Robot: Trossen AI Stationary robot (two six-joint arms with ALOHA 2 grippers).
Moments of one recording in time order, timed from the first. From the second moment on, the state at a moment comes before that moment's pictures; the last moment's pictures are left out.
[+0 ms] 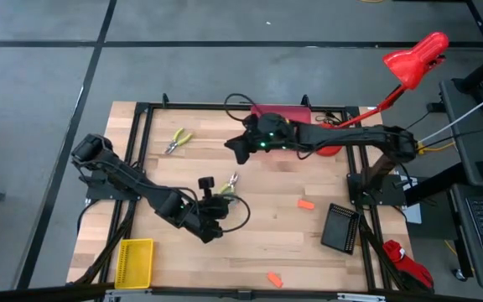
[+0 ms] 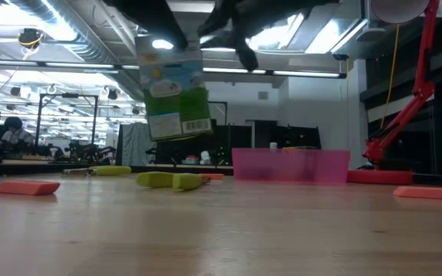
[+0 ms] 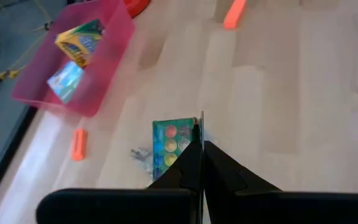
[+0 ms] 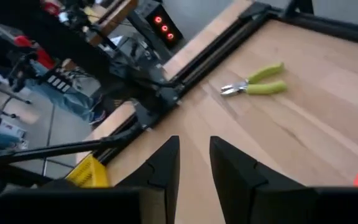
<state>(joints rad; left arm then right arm) -0.51 1.63 1.25 -0.63 -0.74 -0.40 -0.10 1.69 1.35 -0.06 -0.01 0.67</state>
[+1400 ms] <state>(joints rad) 0.44 1.60 1.14 0.14 0.15 0.21 0.57 1.44 1.35 -0.67 0.82 1.19</state>
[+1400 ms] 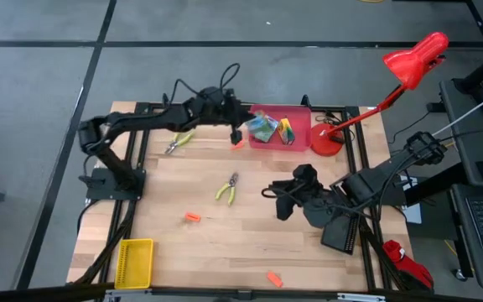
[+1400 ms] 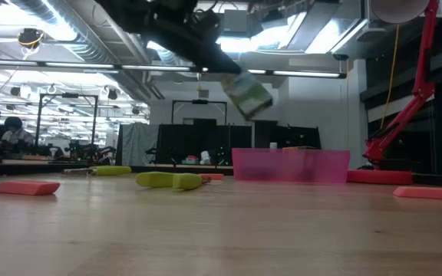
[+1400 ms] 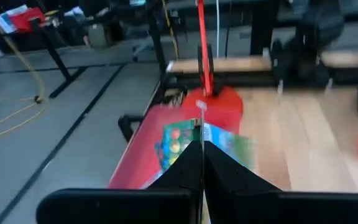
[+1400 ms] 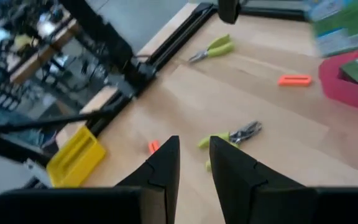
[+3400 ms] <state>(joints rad) -0.11 1.34 1.41 -0.89 0.08 0.04 0.44 1.61 1.22 -1.22 0.08 1.02</state>
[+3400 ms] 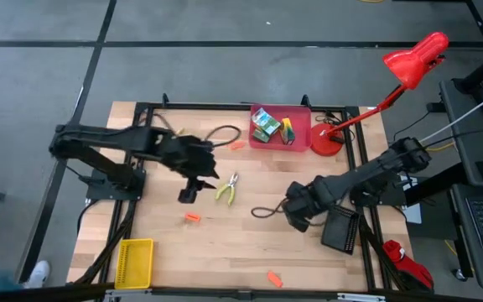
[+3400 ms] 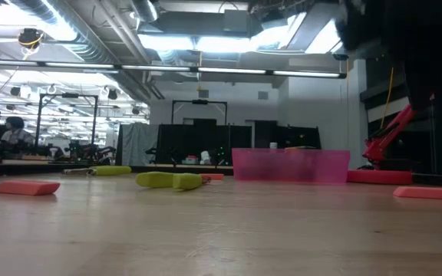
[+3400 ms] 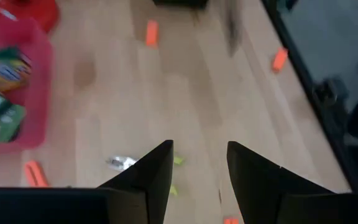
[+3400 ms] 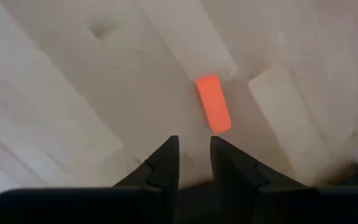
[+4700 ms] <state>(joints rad) -0.60 1.37 1.41 -0.70 -0.54 -0.63 0.43 1.05 0.62 -0.77 0.10 0.59</state>
